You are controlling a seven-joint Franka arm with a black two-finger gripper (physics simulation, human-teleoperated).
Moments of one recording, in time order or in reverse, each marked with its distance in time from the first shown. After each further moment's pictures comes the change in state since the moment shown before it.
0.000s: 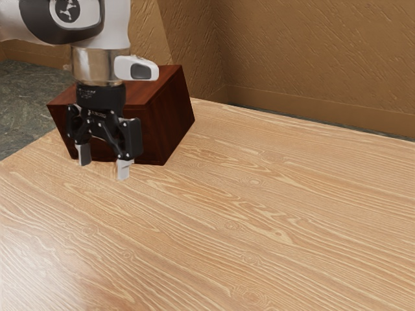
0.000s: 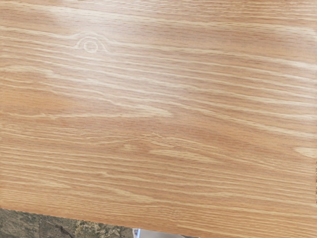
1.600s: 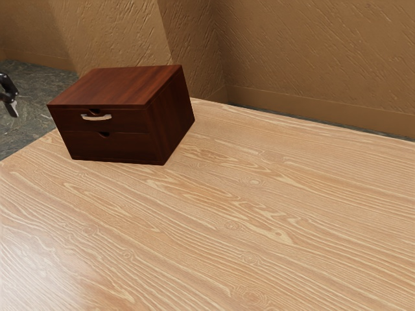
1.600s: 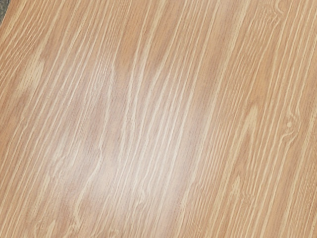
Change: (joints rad) arm 0.155 0.178 0.684 0.072 -0.190 0.493 -1.016
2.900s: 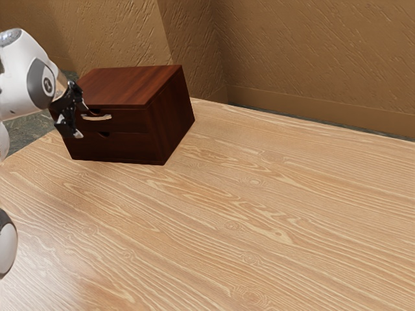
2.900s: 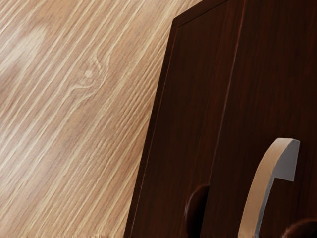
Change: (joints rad) arm 0.027 0.245 -0.121 -0.063 -0.196 0.629 -0.302
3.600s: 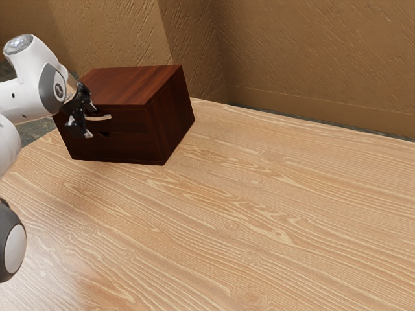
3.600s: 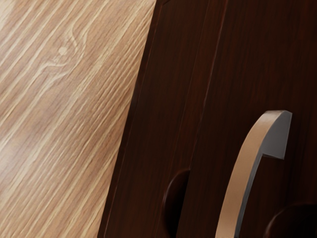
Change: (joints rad) arm 0.021 0.049 -0.041 0.029 -0.008 0.060 -0.035
